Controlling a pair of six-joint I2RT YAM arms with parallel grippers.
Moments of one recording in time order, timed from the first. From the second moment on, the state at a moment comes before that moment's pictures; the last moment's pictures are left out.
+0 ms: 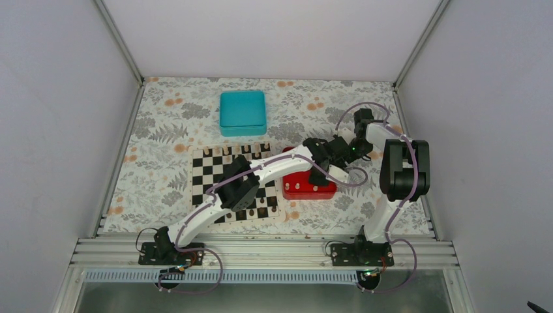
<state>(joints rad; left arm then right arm) -1.08 2.58 2.36 -1.03 0.05 0.81 -0.02 1.86 1.17 -0.73 -0.10 -0.58</state>
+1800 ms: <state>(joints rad) -0.33 1.60 1.07 -0.74 -0.07 0.78 -0.02 1.86 1.17 -0.73 -0.10 -0.59</state>
